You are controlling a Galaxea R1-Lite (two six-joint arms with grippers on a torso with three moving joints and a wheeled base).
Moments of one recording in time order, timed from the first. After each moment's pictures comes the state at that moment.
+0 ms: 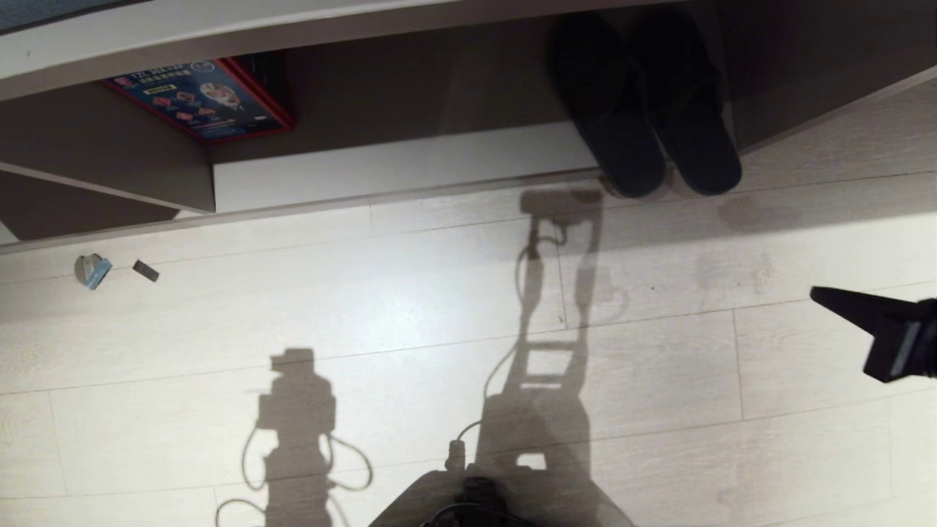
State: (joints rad) left arm 0.00 0.00 0.00 0.00 0.00 -0.02; right arm 0.00 1.14 -0.61 -0.38 0.17 -0.06
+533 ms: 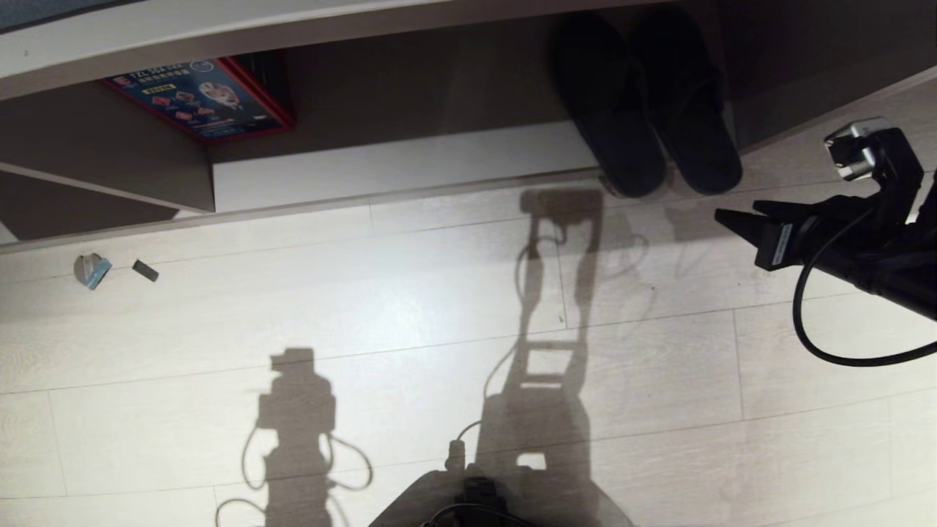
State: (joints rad) left arm 0.00 0.00 0.00 0.00 0.00 -0.02; right arm 0.01 1.54 -0.88 -0.64 0.17 -0.13
